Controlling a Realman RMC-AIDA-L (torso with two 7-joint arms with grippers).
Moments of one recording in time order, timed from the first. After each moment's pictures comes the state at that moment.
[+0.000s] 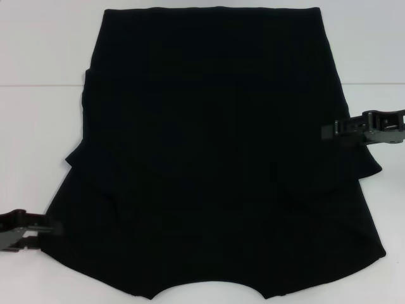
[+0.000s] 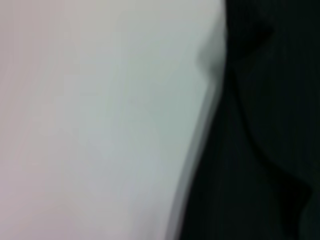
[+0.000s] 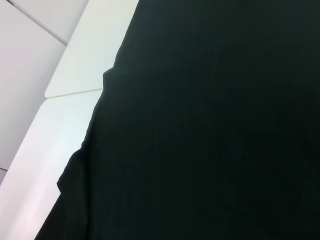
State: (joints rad) left arm -0.55 -2.00 0.30 0.80 2.71 1.58 -2.48; right arm 0.76 1.94 -0.62 -0.77 -2.38 -1.50 2.45
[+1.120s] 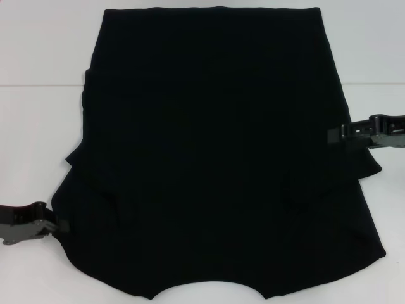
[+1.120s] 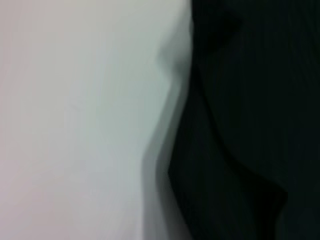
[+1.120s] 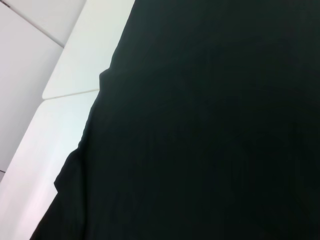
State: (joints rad) left arm -0.59 -2.00 0.32 0.75 2.70 1.55 -2.48; right arm 0.74 1.94 -0.60 -0.77 -2.38 -1.51 2.43
